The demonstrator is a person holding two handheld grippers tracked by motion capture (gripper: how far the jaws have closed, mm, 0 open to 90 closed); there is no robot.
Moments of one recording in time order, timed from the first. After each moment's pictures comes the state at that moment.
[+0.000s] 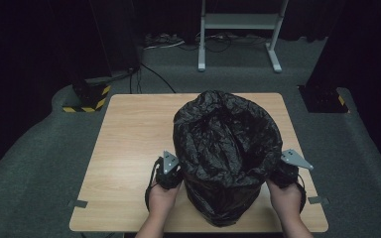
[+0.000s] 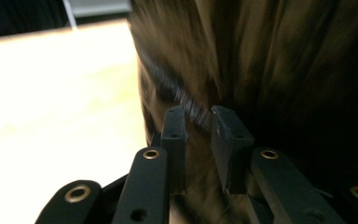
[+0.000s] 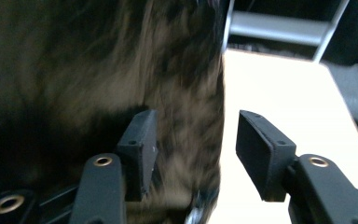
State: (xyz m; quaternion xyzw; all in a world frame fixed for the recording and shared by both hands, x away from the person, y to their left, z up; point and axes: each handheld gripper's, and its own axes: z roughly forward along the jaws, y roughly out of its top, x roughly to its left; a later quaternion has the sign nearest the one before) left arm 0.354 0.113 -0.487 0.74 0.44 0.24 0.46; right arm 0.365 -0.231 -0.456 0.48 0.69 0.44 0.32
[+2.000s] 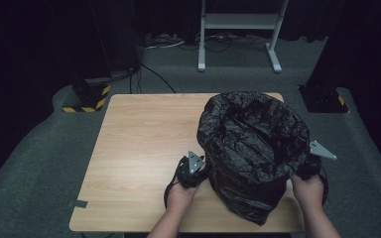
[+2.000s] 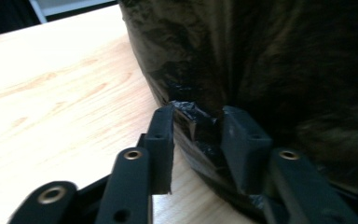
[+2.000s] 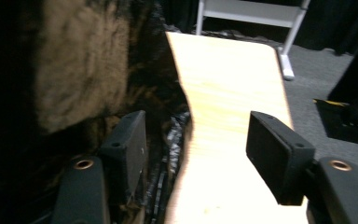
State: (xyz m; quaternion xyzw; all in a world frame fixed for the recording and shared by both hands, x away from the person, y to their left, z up) left arm 0.368 0.060 -0.498 0.77 0.39 0.24 0.45; right arm 0.398 -0.305 -0.458 0.51 0.68 0.41 0.33
